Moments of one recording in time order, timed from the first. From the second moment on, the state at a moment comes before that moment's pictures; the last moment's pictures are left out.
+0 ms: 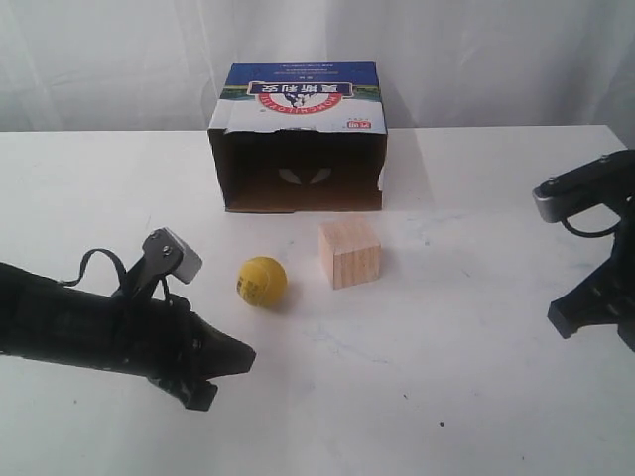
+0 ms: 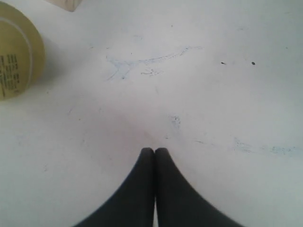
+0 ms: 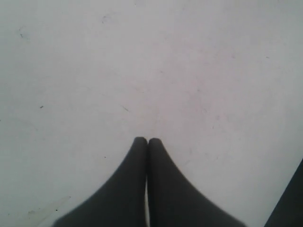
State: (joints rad) left arm -0.25 1.74 -0.61 -1.79 0.71 2.11; right arm 0.25 1.36 -0.94 -0.20 1.14 0.03
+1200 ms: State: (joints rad) left arm -0.25 1.99 -0.83 -1.79 0.73 2.11; right arm 0.25 1.37 -0.92 -0.21 1.10 0.03
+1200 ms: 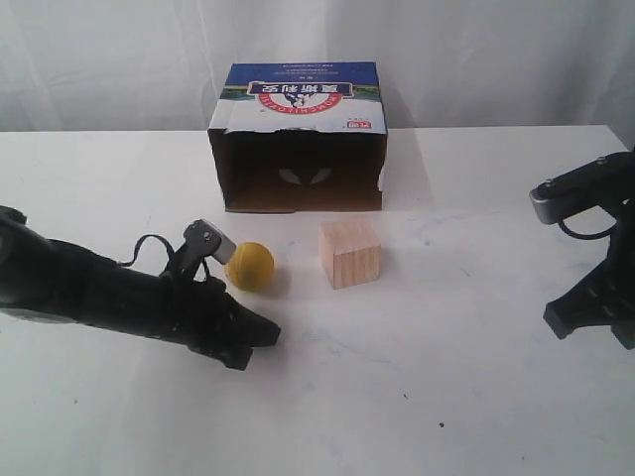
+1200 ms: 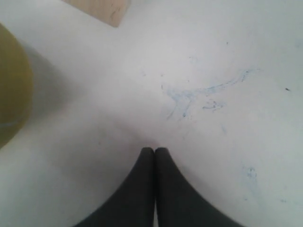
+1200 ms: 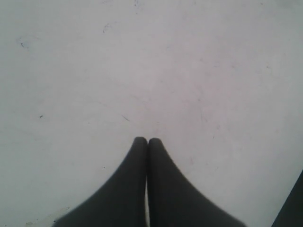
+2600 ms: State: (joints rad) left arm -0.15 1.79 -1.04 -1.79 0.34 2.11; right arm 0.25 1.37 -0.92 -0.21 0.84 0.05
